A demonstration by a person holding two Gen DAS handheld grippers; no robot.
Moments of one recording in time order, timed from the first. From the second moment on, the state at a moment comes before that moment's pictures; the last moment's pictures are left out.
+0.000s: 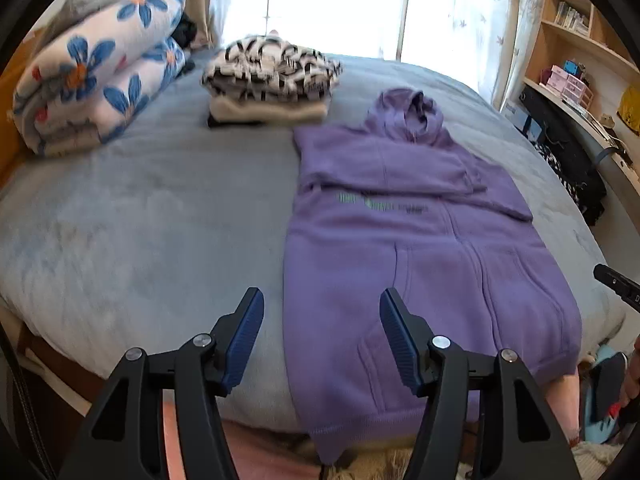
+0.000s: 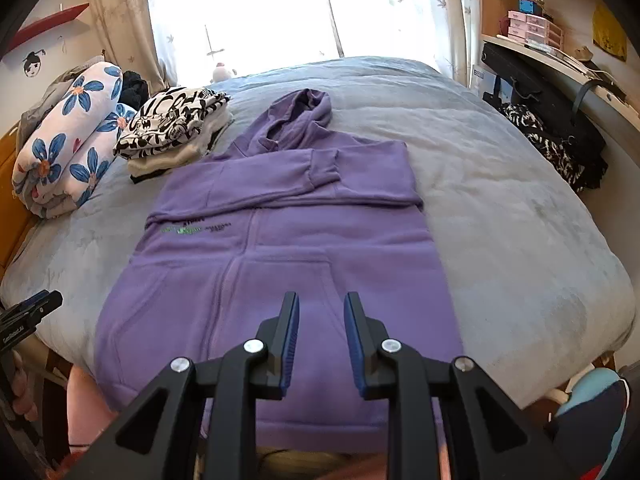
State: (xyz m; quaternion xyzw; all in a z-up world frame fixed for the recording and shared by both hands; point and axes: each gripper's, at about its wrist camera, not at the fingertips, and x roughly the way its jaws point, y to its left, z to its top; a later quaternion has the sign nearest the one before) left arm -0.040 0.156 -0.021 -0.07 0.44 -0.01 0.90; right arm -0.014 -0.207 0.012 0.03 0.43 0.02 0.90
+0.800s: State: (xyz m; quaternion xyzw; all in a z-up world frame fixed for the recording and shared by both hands) left arm -0.030 0.173 -0.137 -0.16 0.58 -0.06 0.80; right arm -0.045 -0.340 -0.101 0.19 0.55 0.03 0.81
